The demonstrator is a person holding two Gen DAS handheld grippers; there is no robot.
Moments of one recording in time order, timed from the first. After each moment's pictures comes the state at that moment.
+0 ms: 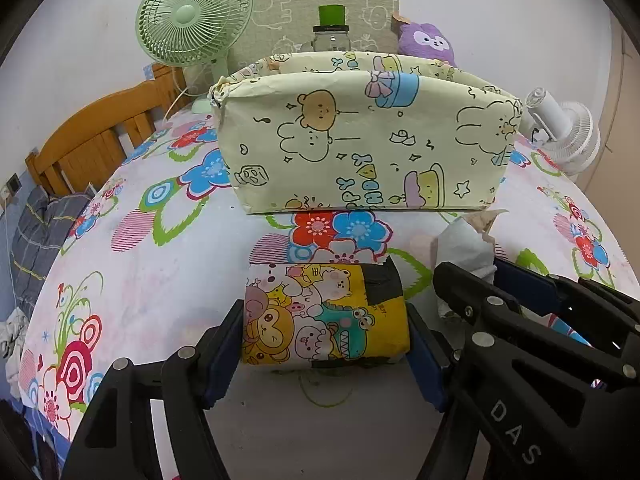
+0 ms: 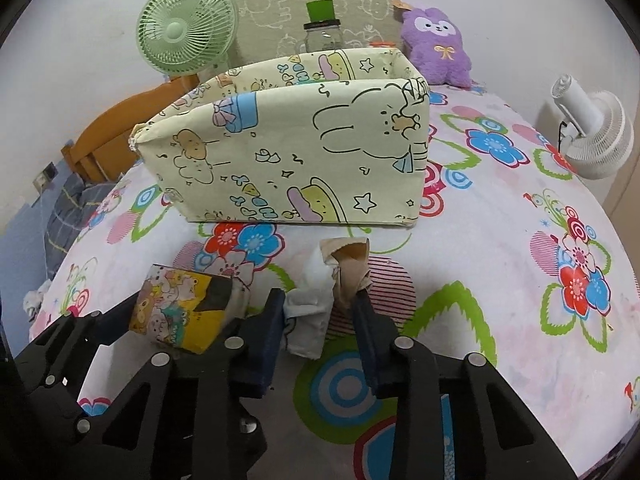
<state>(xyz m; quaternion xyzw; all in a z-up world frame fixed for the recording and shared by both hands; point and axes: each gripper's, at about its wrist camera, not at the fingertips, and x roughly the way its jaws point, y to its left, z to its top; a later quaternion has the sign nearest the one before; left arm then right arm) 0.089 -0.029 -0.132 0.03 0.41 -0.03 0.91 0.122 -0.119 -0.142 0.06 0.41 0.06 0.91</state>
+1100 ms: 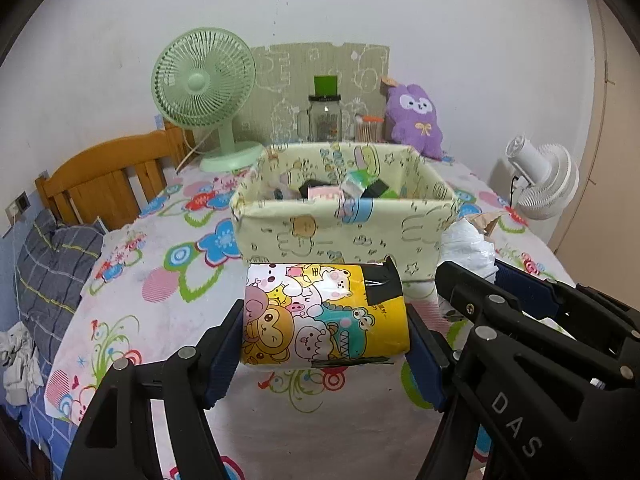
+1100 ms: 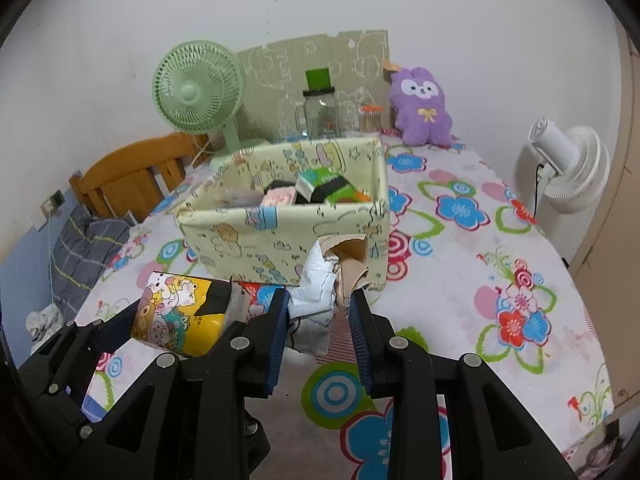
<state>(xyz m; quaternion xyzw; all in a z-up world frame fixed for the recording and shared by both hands) 0.057 -0.037 -0.058 0.02 0.34 -0.04 0.94 0.088 -0.131 -0.067 0.06 0.33 0.05 0.94</state>
